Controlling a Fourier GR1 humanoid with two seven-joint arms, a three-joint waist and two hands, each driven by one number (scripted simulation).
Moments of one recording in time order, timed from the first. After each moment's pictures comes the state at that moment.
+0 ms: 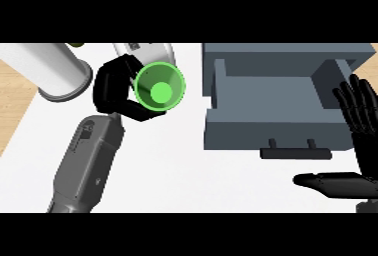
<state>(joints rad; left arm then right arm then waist) -0.67 0.03 0.18 -0.95 0.15 -0.18 -0.61 -0.05 -0.16 -0.16 -1.91 -0.03 0.19 -0.04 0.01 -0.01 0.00</state>
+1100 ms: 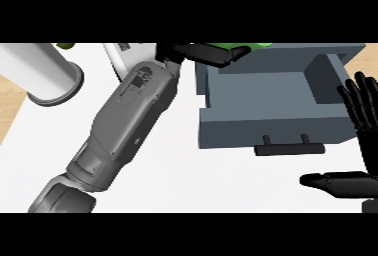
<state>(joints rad) -1.16 0.00 -0.10 -0.71 0.31 0.23 -0.32 -0.07 -0.18 -0.19 -1.90 -0.06 0.23 -0.05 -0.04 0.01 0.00</state>
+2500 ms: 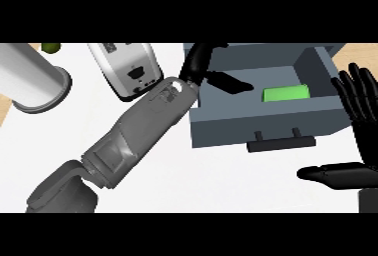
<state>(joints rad) -1.26 0.00 -0.63 -0.42 0.55 0.44 -0.26 -0.13 -0.19 -0.19 -1.86 -0.07 0.26 -0.06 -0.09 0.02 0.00</state>
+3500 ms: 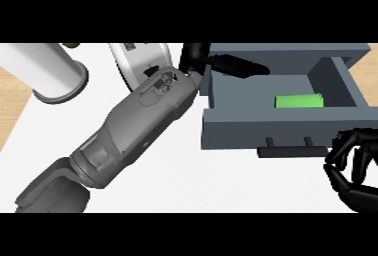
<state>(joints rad) -1.26 0.04 -0.54 -0.62 0.66 0.51 -0.33 -0.03 -0.31 -0.16 -2.02 -0.14 0.46 0.01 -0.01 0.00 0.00</state>
